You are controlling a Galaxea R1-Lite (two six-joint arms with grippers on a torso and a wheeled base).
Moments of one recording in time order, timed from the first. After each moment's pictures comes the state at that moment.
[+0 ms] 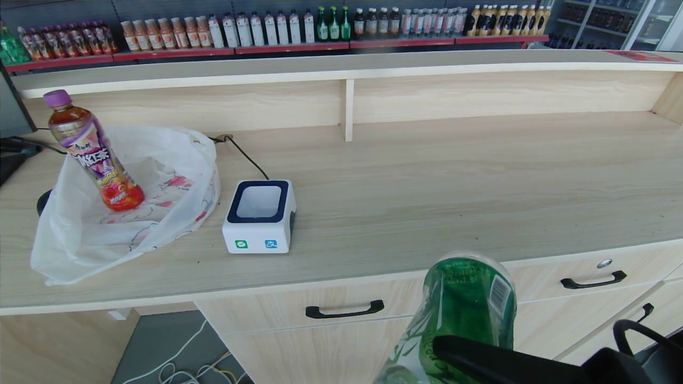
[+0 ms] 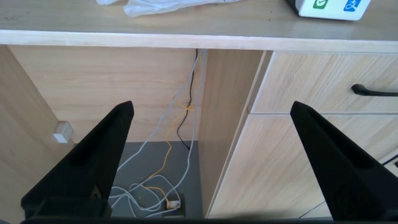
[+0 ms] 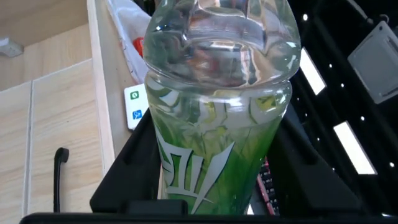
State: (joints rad) left arm 0.00 0.00 0.00 0.00 0.00 0.00; right arm 1.20 1.48 -0.20 -1.57 -0.01 -1.44
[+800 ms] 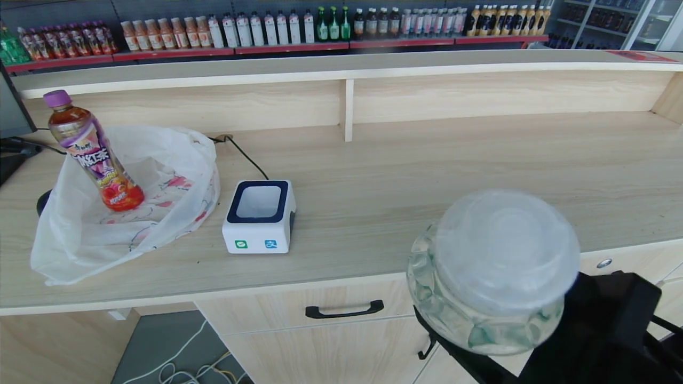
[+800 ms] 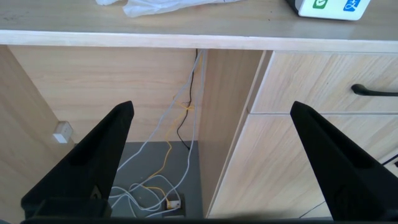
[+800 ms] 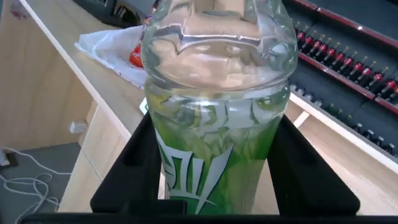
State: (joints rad) left arm 0.00 0.00 0.00 0.00 0.00 0.00; right arm 1.10 1.46 -0.27 -1.57 -0.14 -0.70
